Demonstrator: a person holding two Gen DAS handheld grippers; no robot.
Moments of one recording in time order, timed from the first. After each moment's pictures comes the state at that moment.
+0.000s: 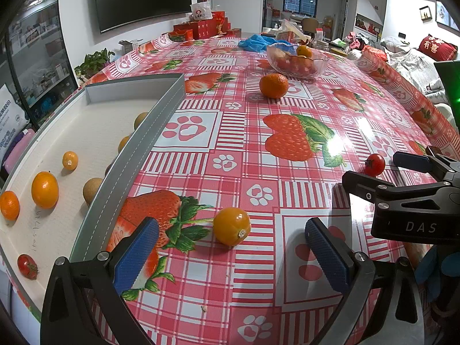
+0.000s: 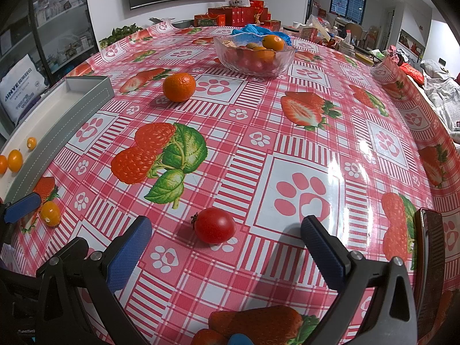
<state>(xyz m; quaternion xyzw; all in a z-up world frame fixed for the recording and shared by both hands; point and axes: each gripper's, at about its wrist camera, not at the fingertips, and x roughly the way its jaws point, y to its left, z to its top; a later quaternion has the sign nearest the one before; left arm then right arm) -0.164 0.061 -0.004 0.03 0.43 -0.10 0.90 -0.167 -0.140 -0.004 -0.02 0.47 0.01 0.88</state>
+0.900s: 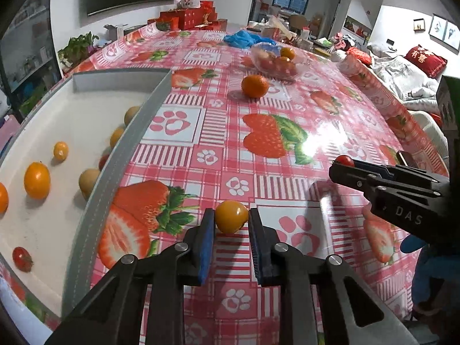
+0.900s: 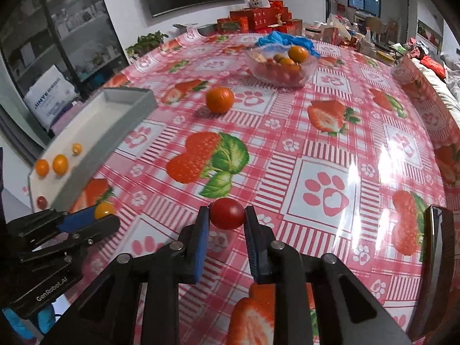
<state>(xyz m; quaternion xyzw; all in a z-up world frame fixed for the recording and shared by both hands) -0.172 0.071 0.021 -0.01 0.45 -0.16 0.88 -0.188 -0.133 0.029 0.04 0.46 0.09 0.88</state>
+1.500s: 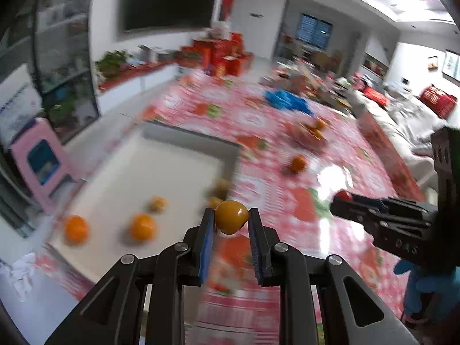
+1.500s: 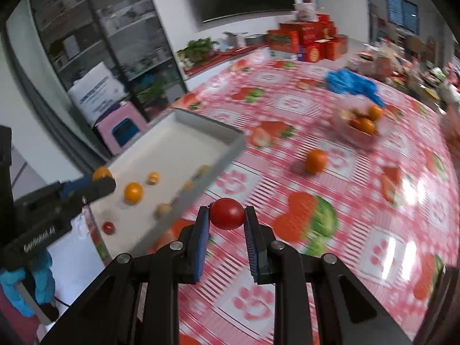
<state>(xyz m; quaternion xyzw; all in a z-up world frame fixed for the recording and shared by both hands) -0.167 0.176 0.113 -0.06 0.39 -0.09 0.92 -0.157 -0.037 0.097 0.02 0.44 0.21 0.87</state>
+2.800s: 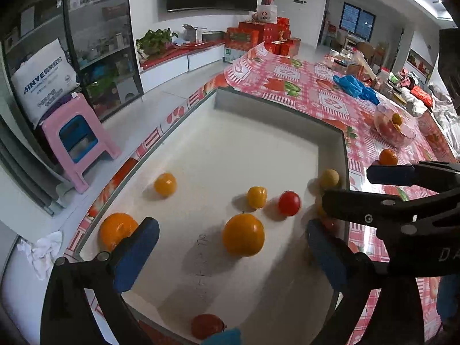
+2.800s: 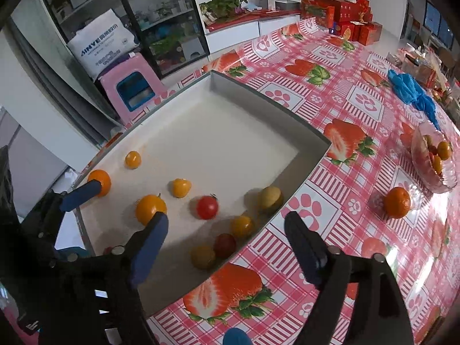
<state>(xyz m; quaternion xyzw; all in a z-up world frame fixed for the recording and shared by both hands) -0.123 0.235 0.041 -0.05 0.43 0.01 0.90 -0.086 0.076 0.064 -0.06 0.52 0.23 0.82</state>
